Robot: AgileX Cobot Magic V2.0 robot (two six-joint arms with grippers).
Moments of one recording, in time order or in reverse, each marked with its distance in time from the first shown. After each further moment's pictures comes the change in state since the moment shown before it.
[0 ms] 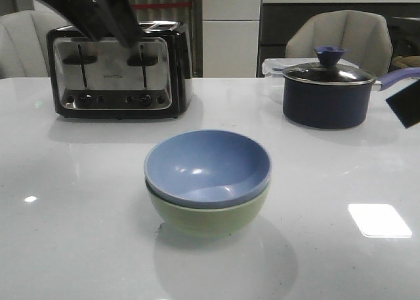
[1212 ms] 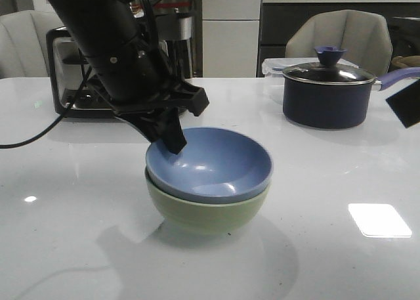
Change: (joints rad) left arm -0.034 0.441 -0.061 -0.082 -0.166 -0.013; right arm 0.000 0.000 0.000 0.000 -0.002 0.000
